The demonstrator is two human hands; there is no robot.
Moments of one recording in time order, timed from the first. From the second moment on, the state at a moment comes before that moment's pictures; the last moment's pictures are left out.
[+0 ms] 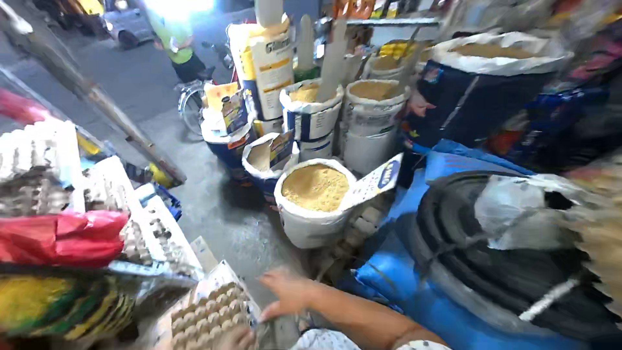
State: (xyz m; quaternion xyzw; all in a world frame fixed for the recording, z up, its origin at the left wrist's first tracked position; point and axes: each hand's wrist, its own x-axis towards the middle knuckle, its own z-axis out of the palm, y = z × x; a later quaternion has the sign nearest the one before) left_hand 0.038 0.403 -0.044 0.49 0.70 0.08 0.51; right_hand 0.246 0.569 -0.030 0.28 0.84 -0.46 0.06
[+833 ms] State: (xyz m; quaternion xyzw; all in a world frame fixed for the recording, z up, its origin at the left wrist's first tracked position) left_hand -0.317 0.416 -0.323 0.22 0.91 0.07 0.34; right_hand 0.050 0.687 -0.395 0.40 0.66 -0.63 0.10
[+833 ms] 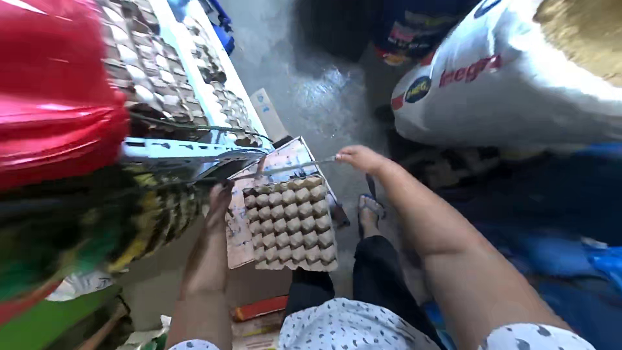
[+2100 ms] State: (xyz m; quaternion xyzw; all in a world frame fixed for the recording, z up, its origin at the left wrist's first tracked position) left_hand -0.215 0.397 -0.312 -0.11 0.85 0.26 0.45; right_hand 0.004 0.533 -0.434 0.75 0.21 -0.62 0.08
